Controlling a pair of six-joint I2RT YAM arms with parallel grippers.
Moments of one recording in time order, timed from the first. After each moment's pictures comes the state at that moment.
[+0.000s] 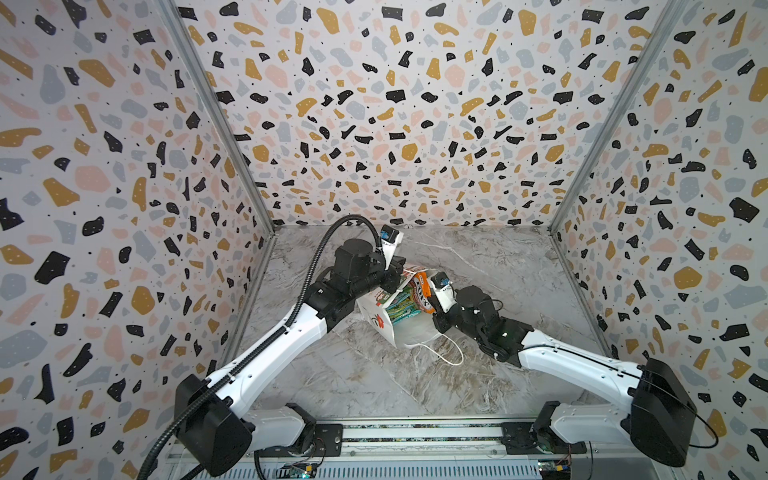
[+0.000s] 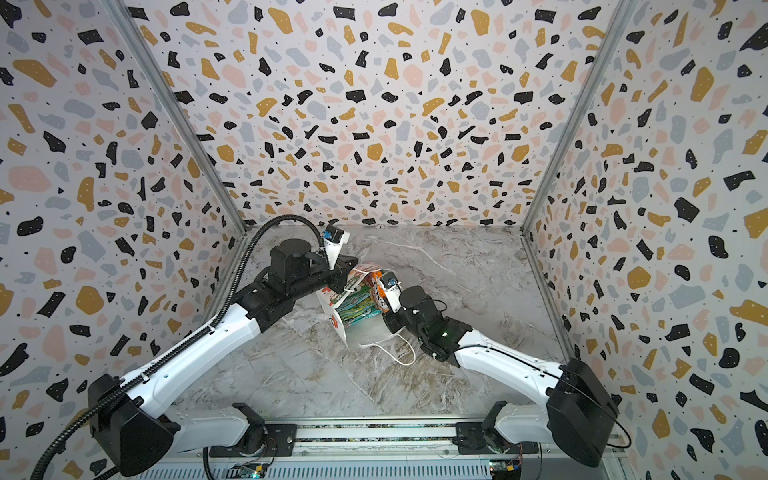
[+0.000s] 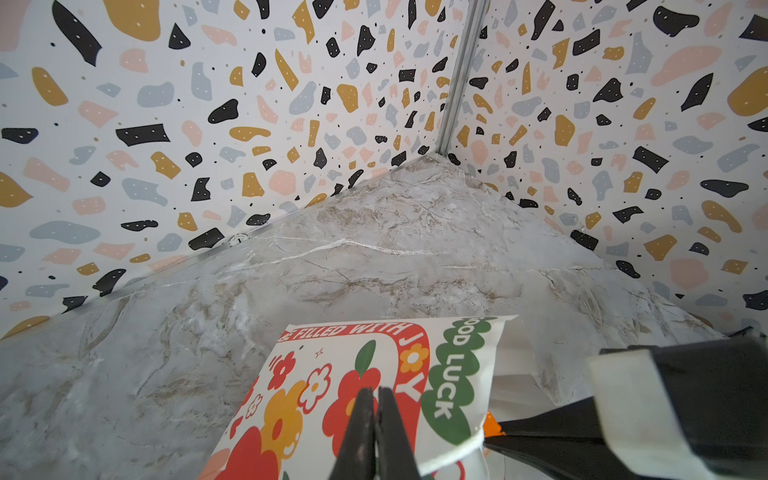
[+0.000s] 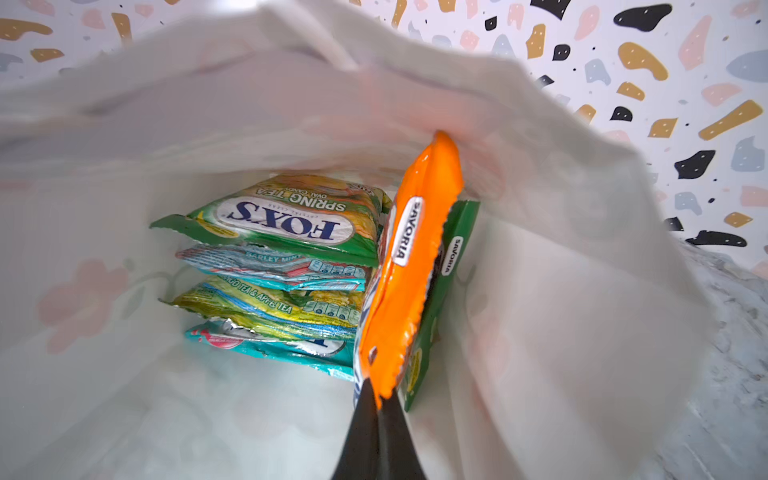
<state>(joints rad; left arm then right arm) -0.58 1.28 1.15 -0.23 0.15 -0.04 0.87 1.23 0.80 0.01 0.15 0.01</state>
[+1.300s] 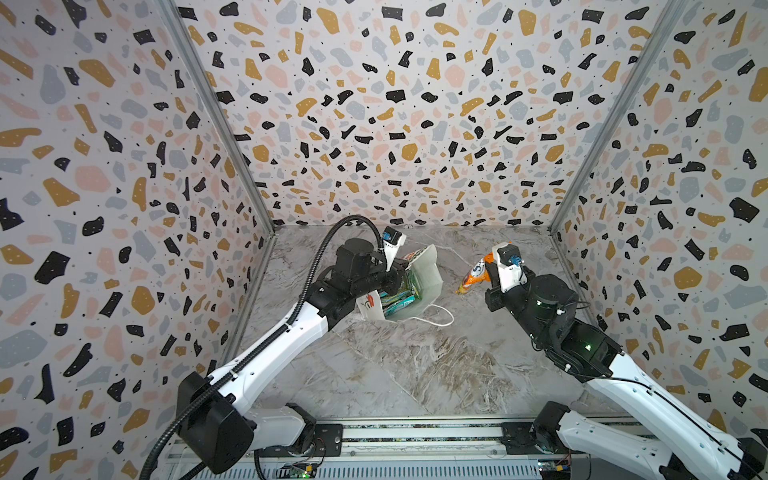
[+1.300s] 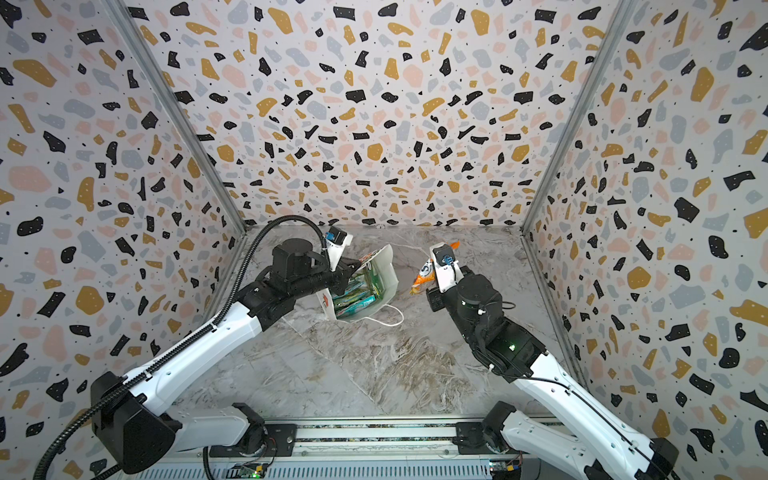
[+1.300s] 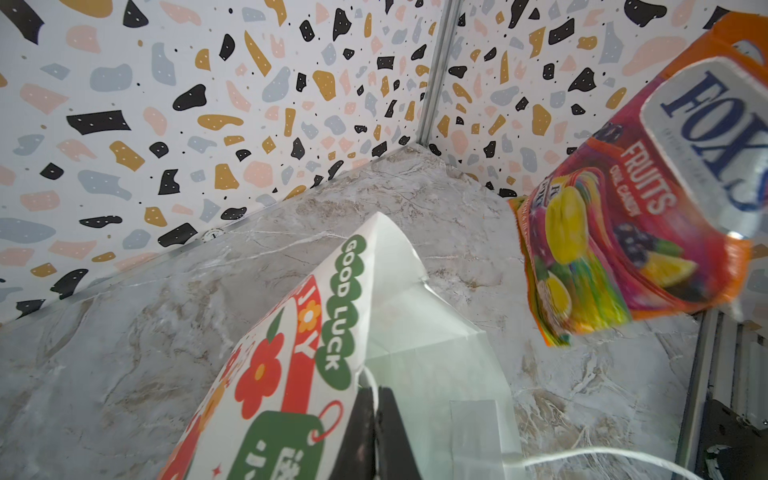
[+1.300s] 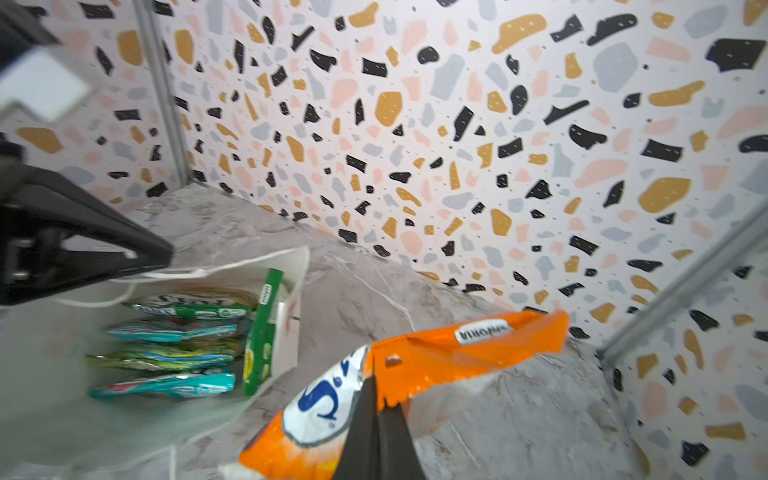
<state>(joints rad) -0.59 1.29 1.15 -0.24 0.24 -0.03 0.73 0.88 1.01 -0.32 0.41 -0.10</state>
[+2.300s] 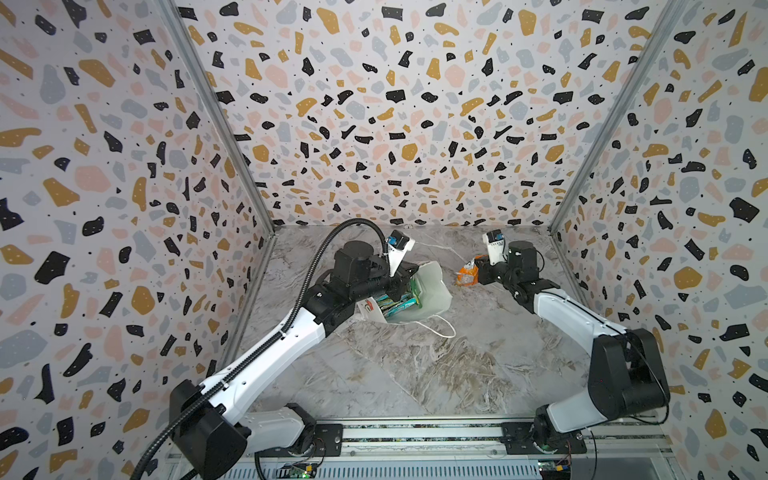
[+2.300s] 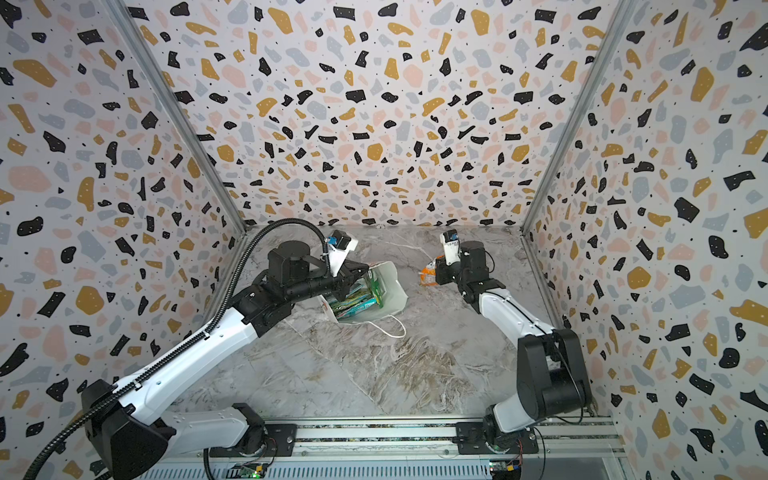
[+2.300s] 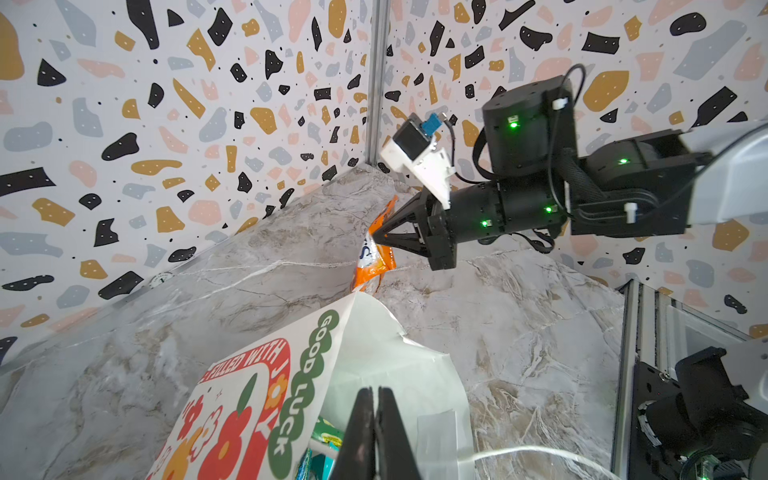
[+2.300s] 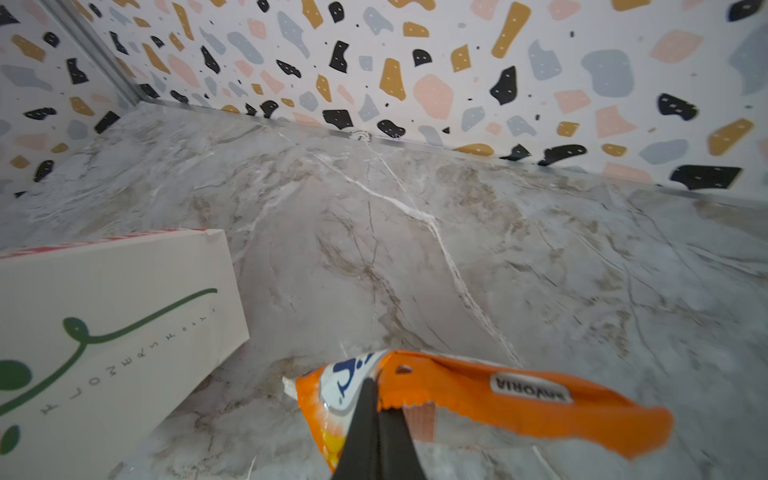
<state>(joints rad) -0.63 1.25 1.15 -0.23 0.33 -0.01 0.24 1.54 1.02 0.05 -0.29 0.00</state>
